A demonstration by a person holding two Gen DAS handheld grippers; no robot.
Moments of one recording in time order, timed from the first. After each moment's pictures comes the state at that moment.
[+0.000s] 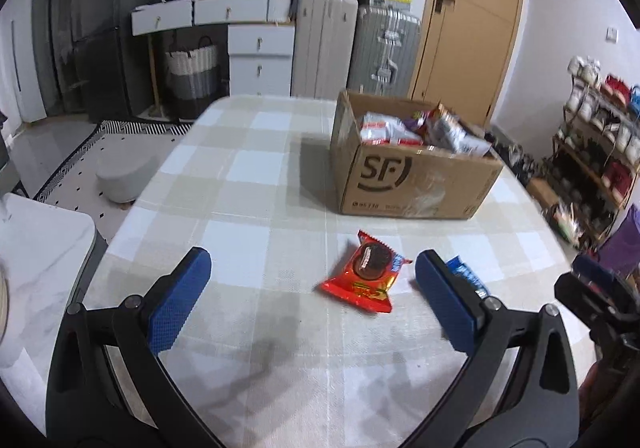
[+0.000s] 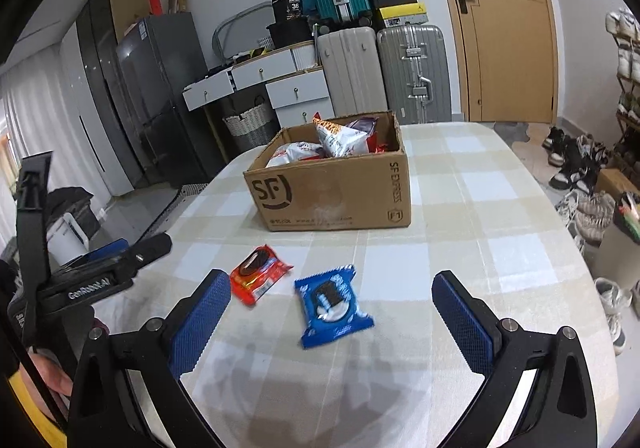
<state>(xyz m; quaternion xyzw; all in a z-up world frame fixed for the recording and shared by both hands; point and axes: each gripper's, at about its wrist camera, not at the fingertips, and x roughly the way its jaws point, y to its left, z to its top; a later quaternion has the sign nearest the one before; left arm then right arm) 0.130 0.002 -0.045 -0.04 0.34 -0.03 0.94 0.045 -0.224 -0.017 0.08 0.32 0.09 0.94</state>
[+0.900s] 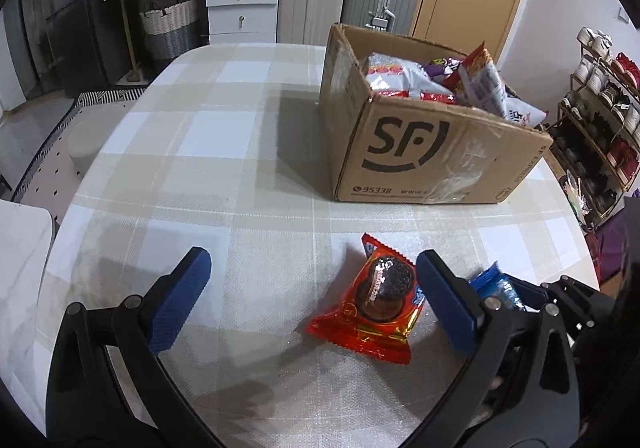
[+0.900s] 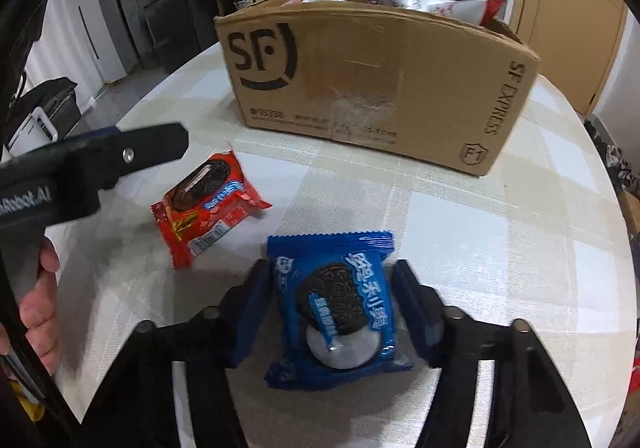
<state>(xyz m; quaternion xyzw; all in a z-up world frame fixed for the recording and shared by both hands) 0.232 -0.015 -0.106 -0.04 0.42 -0.05 0.90 0.153 -0.172 -0.112 -0.03 0.48 0.12 0.87</state>
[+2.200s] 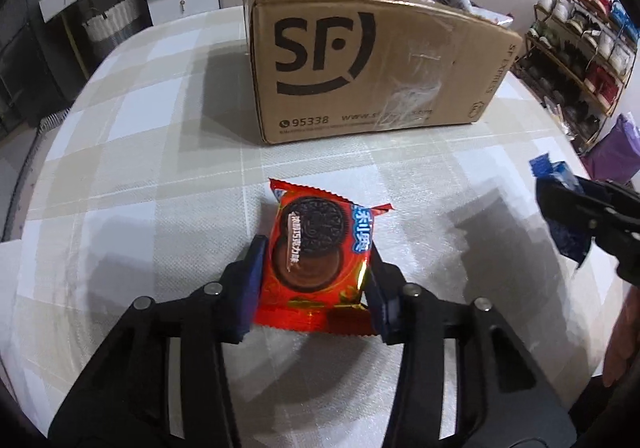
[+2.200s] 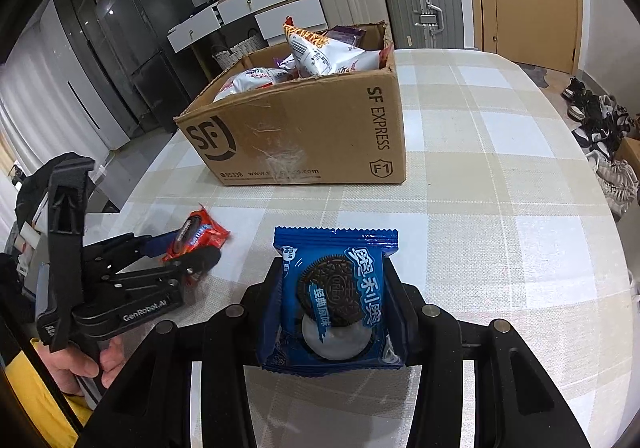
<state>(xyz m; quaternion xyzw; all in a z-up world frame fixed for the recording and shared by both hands) 0.230 -0.054 -0.147 0.03 0.47 -0.13 0.87 0.137 -0.250 -0.076 0.09 0.45 0.11 0.88</state>
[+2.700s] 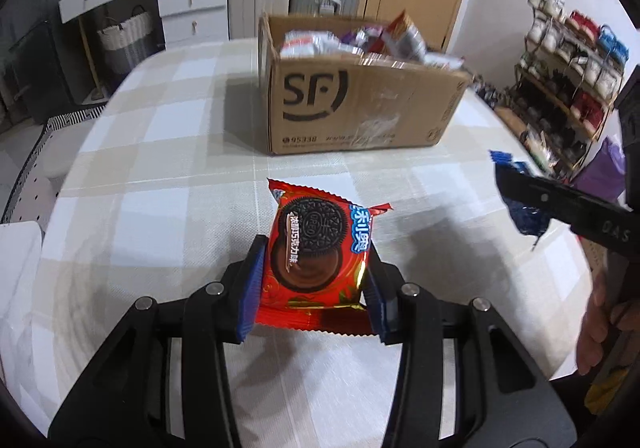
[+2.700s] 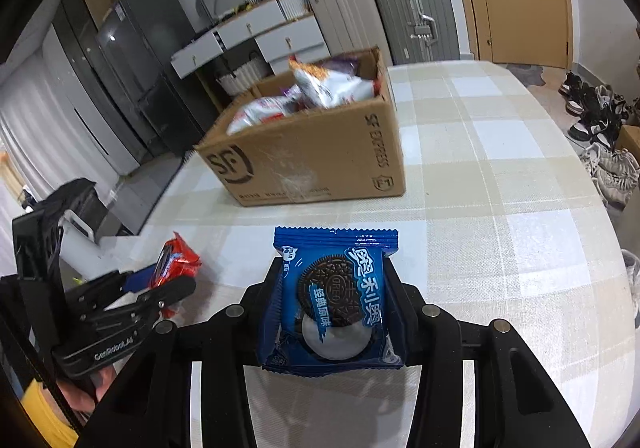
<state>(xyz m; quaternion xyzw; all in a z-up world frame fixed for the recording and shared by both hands) 0.160 -0.041 -0.093 0.00 0.42 -0.13 0.90 0.112 -0.258 -0.053 0.13 0.41 0.12 0.89</state>
